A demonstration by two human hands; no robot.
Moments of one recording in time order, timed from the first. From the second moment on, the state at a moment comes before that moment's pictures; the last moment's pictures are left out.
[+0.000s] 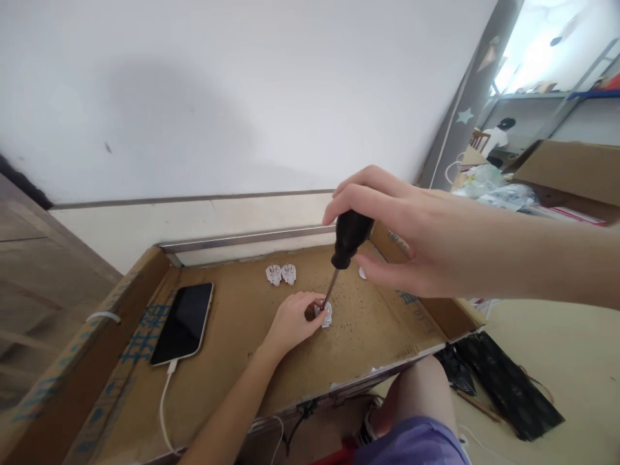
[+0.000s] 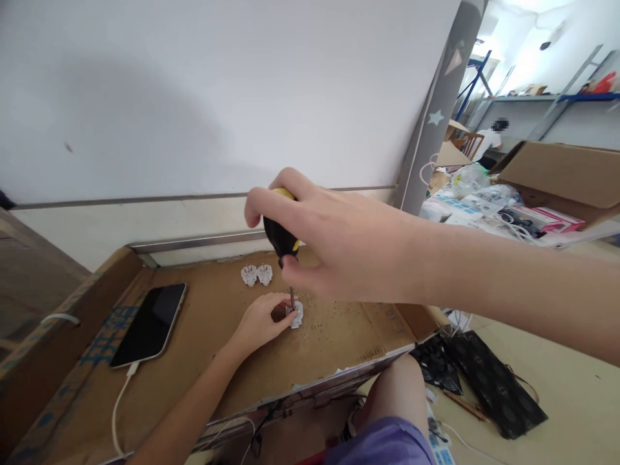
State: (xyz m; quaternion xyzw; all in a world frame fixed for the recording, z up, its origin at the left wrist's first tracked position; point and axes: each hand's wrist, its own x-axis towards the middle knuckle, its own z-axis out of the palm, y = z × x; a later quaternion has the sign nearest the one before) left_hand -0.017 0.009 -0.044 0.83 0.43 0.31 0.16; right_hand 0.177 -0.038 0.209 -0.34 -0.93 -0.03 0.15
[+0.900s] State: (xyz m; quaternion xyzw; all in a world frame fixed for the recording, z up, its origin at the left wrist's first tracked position) left_hand -0.017 0.009 -0.044 0.83 0.43 0.31 0.16; right_hand 0.176 -0.047 0.209 -0.34 -0.93 -0.07 0.14
